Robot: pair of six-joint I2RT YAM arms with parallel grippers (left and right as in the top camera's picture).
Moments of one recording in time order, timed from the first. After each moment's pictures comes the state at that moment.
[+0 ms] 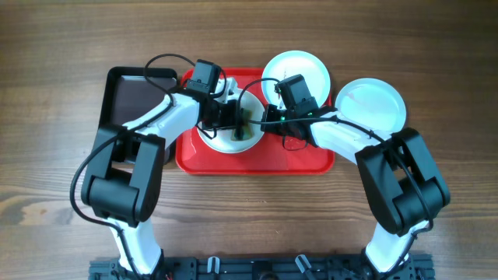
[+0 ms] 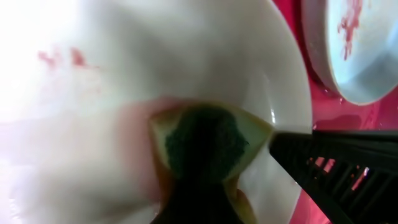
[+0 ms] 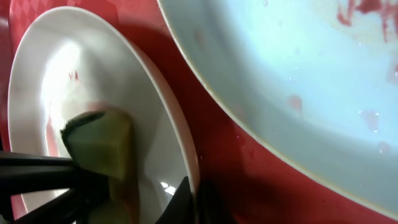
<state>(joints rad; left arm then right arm) -0.32 1.99 1.20 -0.45 0.44 -0.34 0.46 1.93 1.04 -0.12 -0.29 0.65</state>
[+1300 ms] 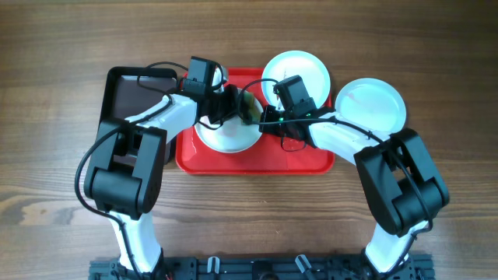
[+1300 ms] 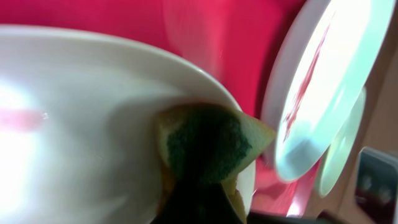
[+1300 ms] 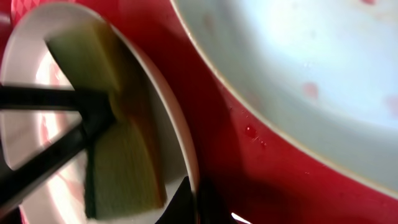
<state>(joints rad) -0.30 2.03 1.18 -0.22 0.55 -0.69 0.47 1.93 1.04 -0.13 -0.29 0.68</state>
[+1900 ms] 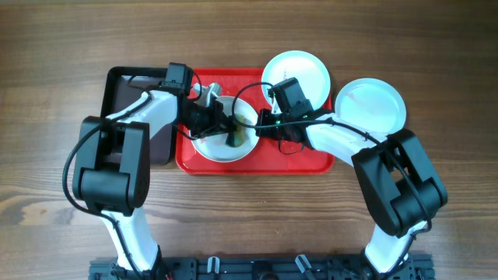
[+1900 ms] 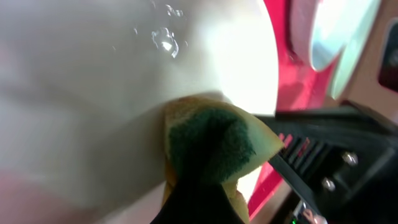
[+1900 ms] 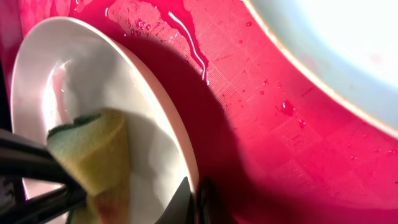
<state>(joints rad) -0.17 2.03 1.19 -0.56 0.80 -0.26 0.49 1.93 1.04 -0.14 -0.33 0.65</state>
